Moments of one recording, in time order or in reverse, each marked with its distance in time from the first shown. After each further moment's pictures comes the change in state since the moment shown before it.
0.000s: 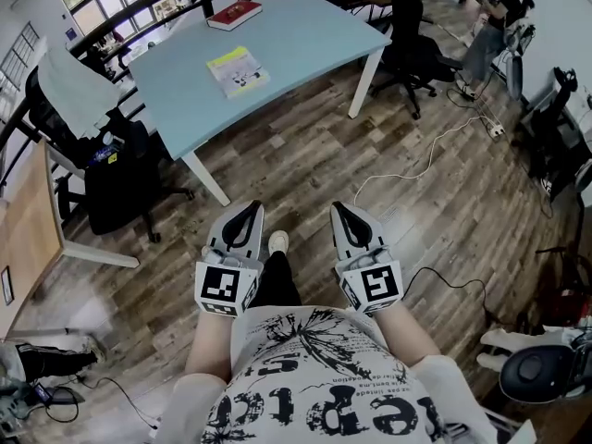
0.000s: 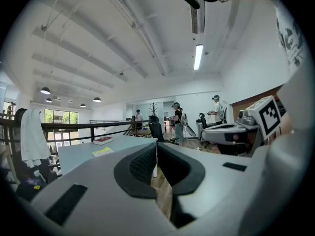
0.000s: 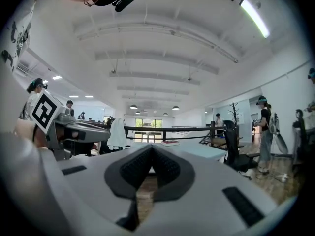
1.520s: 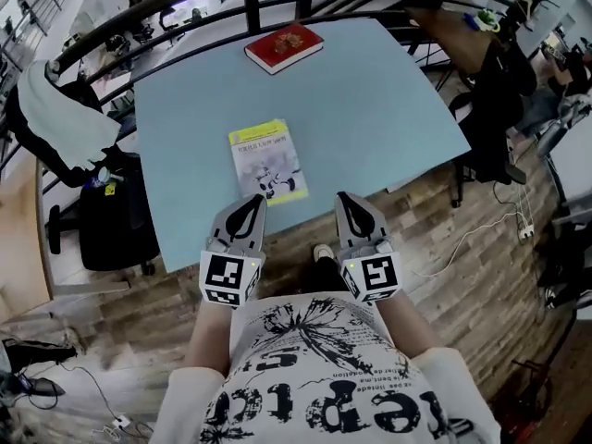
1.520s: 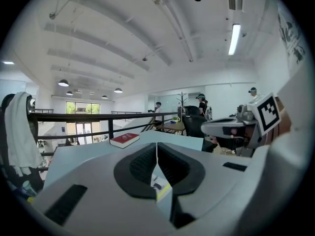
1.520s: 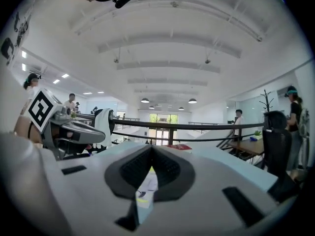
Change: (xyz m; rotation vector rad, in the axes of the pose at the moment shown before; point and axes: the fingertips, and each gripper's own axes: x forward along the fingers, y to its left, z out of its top) left arm 0.409 0.348 -0.014 -0.090 0.099 0.236; right arm 0.541 -0.196 -0.017 -0.041 0.061 0.212
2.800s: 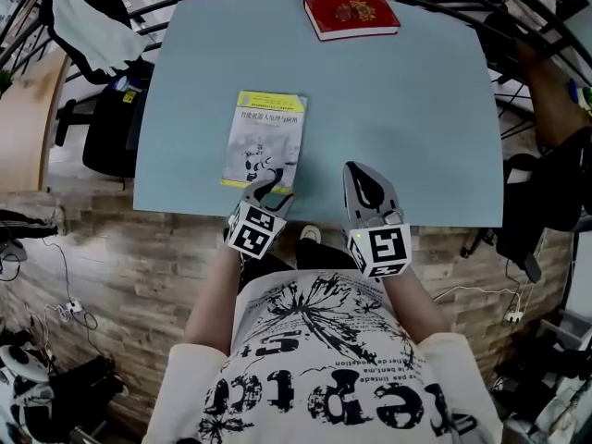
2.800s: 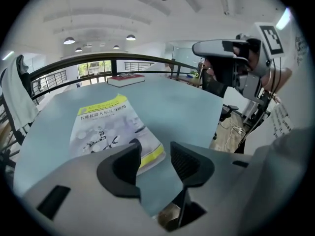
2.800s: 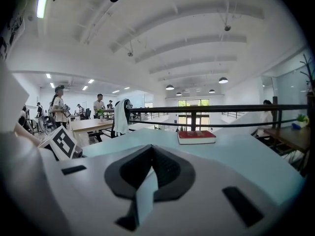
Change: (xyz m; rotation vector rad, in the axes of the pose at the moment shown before) left arm 0.160 -0.047 -0.189 -0.174 0.607 0.145; right arm 0.124 -0.114 -0.063 0.012 0.140 0.419
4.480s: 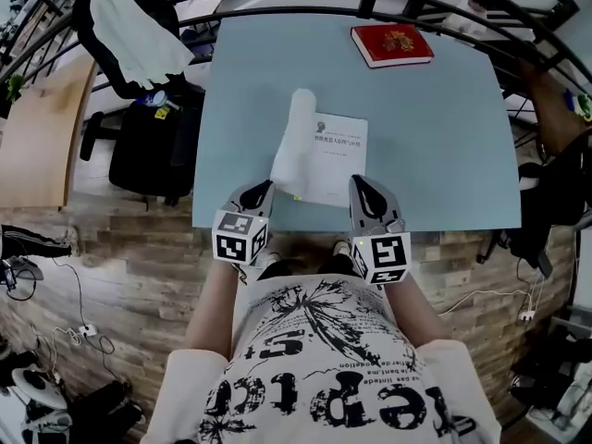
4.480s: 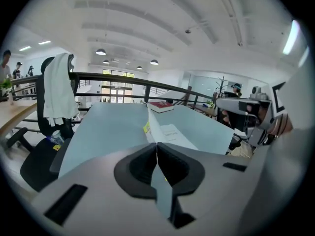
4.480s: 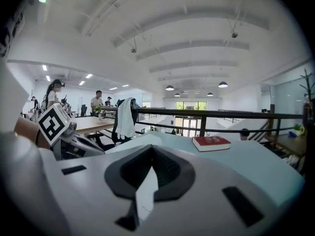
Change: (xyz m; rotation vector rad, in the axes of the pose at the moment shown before) left arm -0.167 0.188 -0.007 -0.208 -0.280 0.089; right arm 0.073 0.161 0.044 -0.038 0.012 -0.070
